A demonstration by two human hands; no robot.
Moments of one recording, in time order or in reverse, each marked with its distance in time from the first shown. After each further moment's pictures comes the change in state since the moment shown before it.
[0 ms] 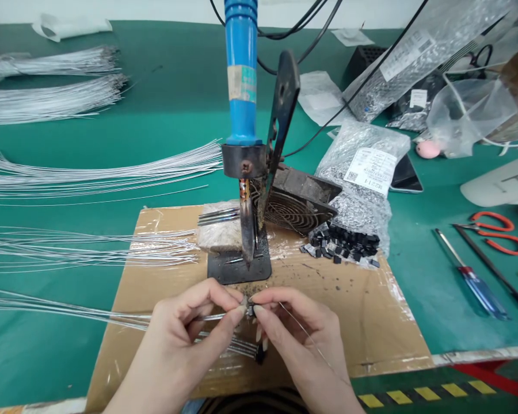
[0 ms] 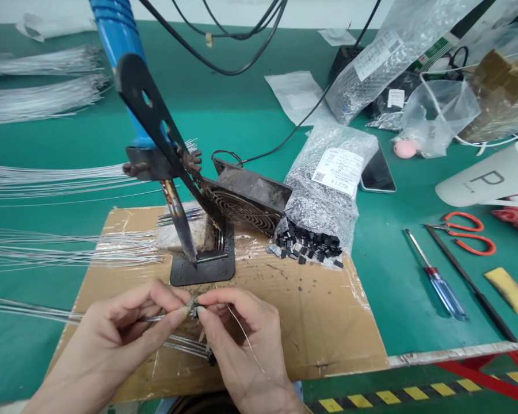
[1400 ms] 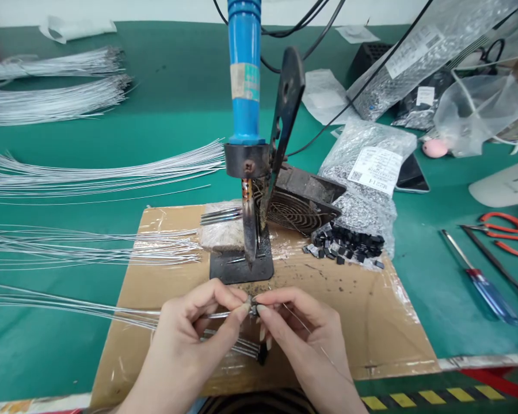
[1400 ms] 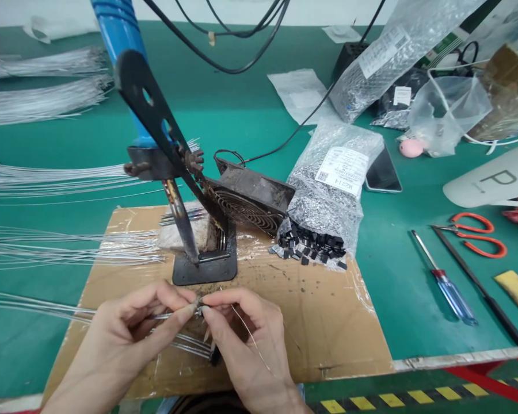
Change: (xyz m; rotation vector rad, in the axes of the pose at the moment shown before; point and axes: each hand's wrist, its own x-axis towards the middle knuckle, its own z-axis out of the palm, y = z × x) left_hand -0.001 -0.009 0.009 -0.098 0.065 0.047; right_hand 0.001 0.005 -0.004 -0.006 -0.017 0.032
